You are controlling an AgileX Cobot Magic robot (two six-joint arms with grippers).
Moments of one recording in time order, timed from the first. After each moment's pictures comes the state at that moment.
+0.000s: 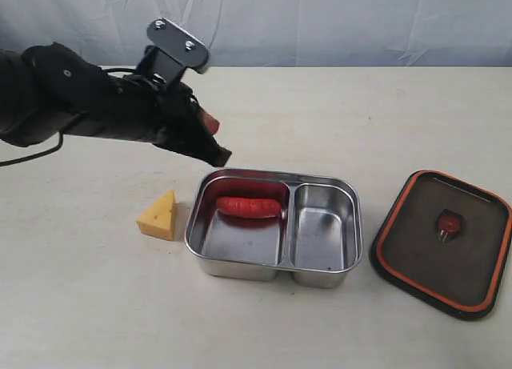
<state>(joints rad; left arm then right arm) -0.56 1.65 -0.94 -0.86 0.13 1.02 0.67 0.36 -0.53 -0.40 0.96 0.31</state>
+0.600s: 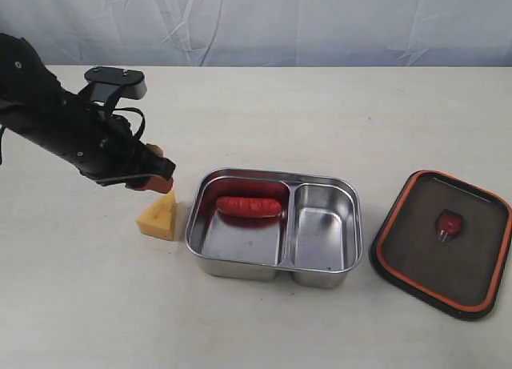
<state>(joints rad) -0.35 1.65 -0.94 -0.47 0.57 0.41 0.67 0.36 -0.53 -0.40 0.96 0.31</state>
